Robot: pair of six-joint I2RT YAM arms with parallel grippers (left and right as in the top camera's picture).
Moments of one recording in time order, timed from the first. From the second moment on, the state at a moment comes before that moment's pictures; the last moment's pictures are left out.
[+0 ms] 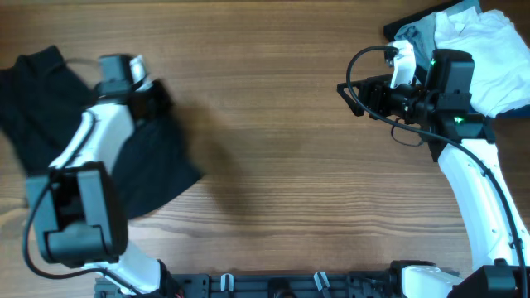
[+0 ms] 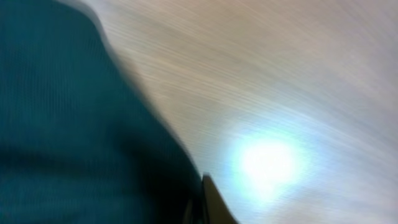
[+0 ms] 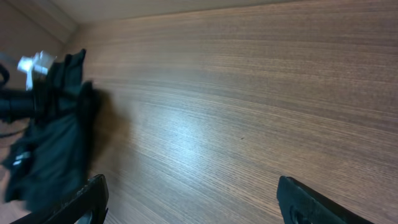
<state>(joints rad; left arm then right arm) 0.08 1.80 1.14 -0.32 0.30 -0.42 -0.02 1.39 1.07 -0.41 -0.63 0.03</state>
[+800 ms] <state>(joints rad) -0.10 1.63 1.16 -0.23 0.33 -0.46 0.10 1.39 1.07 -0.39 -0.65 0.10</state>
